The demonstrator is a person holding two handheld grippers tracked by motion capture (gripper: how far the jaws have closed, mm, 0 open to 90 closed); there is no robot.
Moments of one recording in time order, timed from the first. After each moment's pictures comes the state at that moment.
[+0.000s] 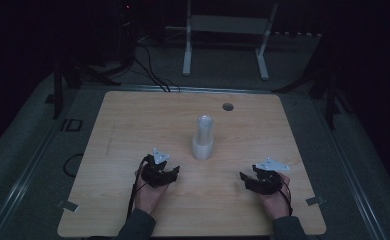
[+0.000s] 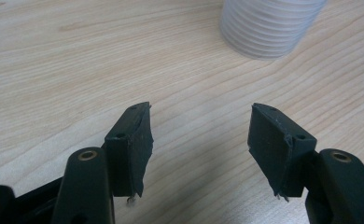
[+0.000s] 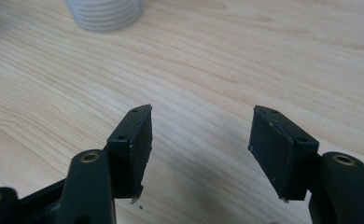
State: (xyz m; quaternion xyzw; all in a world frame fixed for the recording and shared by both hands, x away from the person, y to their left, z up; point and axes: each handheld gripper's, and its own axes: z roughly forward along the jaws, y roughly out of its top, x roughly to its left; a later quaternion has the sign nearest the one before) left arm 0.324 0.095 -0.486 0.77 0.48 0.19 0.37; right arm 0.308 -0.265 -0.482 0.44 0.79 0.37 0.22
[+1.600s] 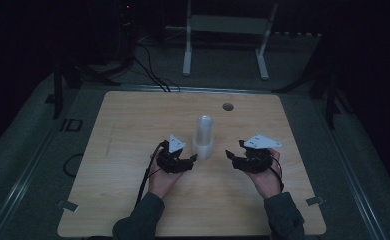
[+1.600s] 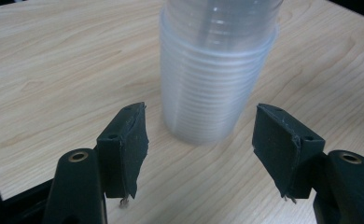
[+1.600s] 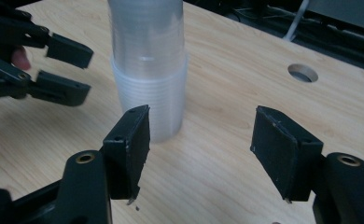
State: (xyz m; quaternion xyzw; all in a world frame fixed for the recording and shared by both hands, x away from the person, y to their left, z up) left arm 0.352 0.056 -0.456 0.78 0.40 0.19 0.44; right arm 0.336 -0.218 -0.405 0.36 0.79 0.42 0.25
